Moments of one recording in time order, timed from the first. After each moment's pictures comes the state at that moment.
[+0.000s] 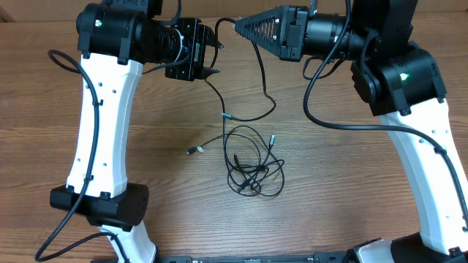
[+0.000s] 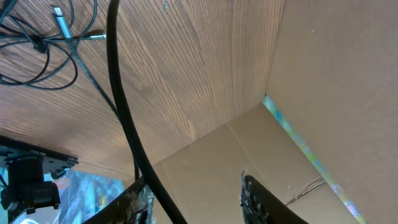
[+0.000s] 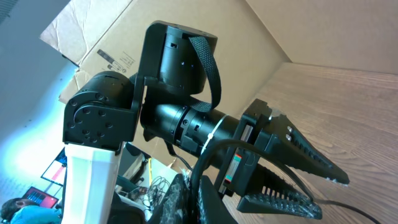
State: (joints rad) left arm -0.21 1.93 2.39 -1.49 0.60 -1.62; right arm 0.34 1.60 1.93 -0.52 -0.96 0.62
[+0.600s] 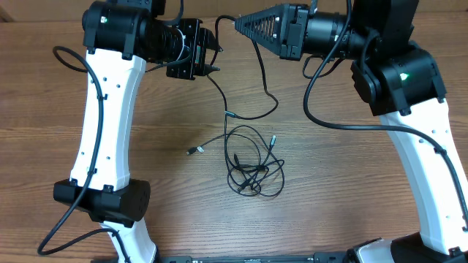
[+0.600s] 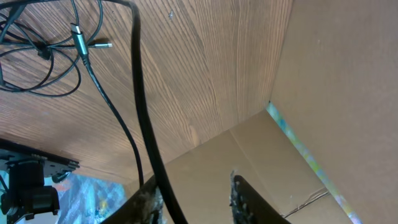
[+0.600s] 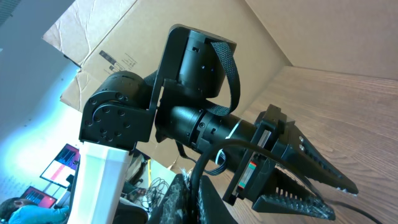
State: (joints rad) left arm -0.21 1.96 2.39 -1.49 0.59 -1.62; right arm 0.34 1.60 1.93 -0.51 -0.96 0.62
